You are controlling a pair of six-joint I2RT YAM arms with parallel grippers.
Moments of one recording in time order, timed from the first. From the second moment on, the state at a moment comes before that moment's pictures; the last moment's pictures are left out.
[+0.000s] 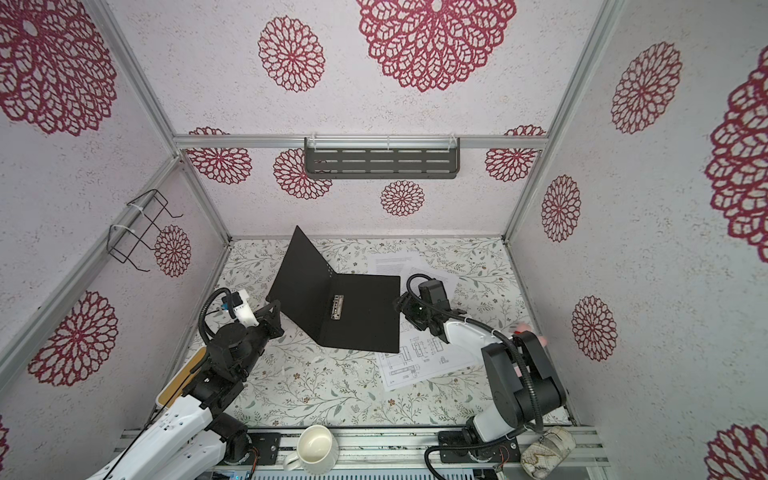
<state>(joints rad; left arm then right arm) -0.45 0.70 0.40 0.11 -0.30 -0.64 0.41 1.55 0.79 0.03 -0.23 1.00</state>
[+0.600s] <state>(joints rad) -0.45 0.57 0.38 -0.19 -0.43 -0.81 0.41 1.61 0.80 0.02 -0.23 1.00</state>
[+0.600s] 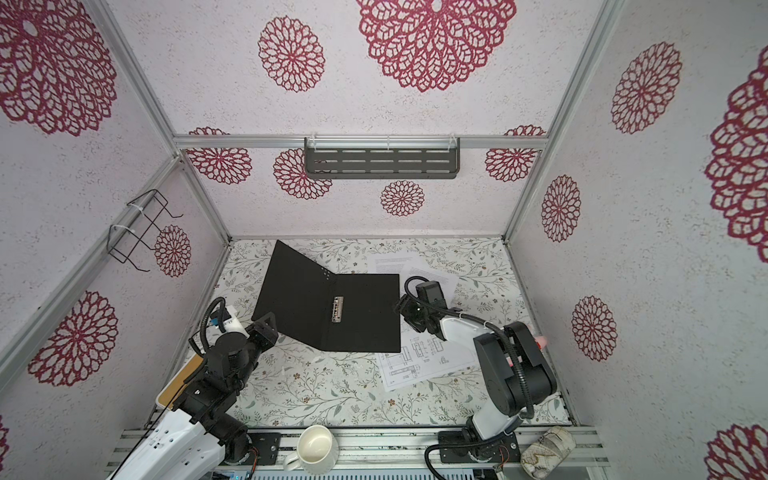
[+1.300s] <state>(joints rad) -0.36 0.97 0.67 -0.38 -0.32 -0.69 0.47 1.64 0.87 0.03 -0.22 1.05</state>
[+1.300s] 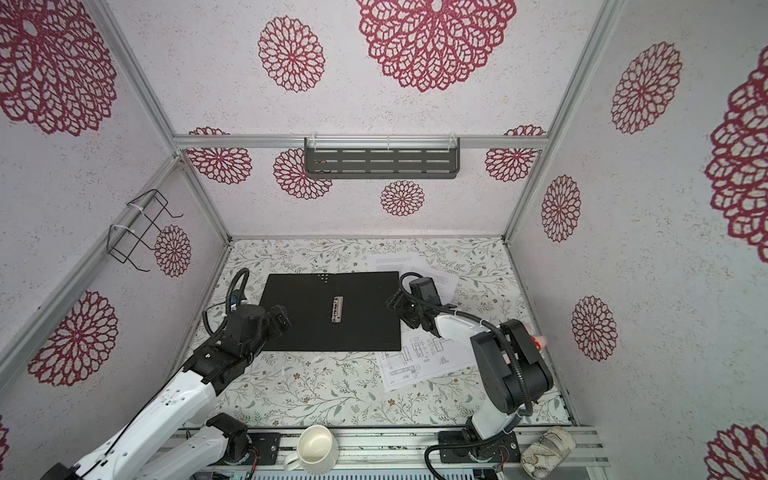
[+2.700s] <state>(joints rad) -0.29 2.07 1.39 -0.46 0.39 -0.39 0.68 1.86 1.06 0.02 -0.15 1.15</state>
